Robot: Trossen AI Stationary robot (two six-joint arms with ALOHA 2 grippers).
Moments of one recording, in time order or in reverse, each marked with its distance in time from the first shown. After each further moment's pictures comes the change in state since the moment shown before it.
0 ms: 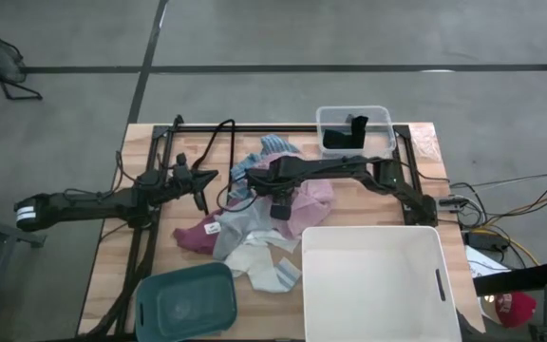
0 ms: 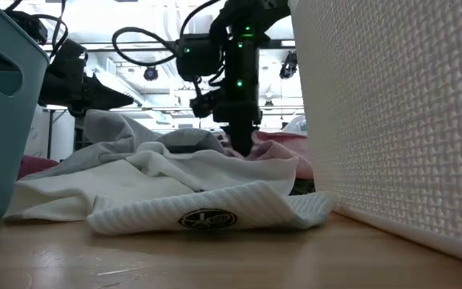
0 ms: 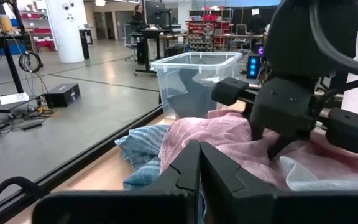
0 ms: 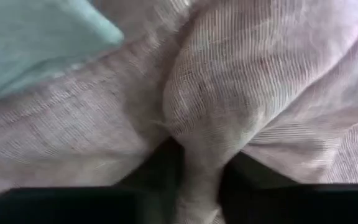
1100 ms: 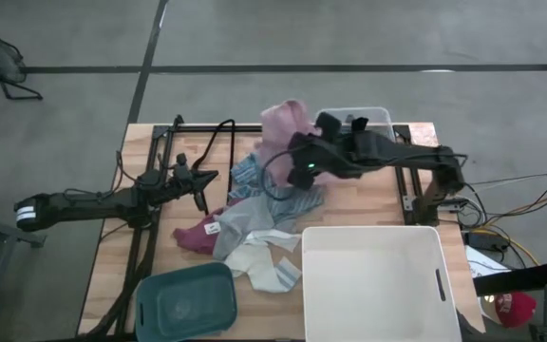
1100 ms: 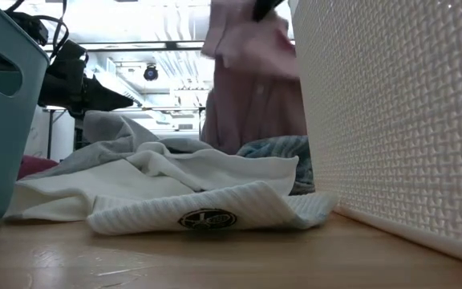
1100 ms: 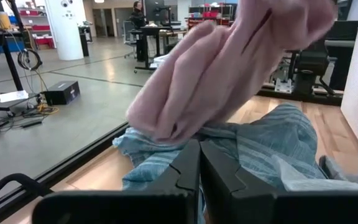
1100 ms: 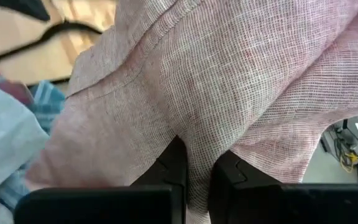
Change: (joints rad) left arm 0.000 0.000 0.000 -0.011 0.000 0.000; right arm 0.129 -0.566 0.020 0.004 0.545 0.108
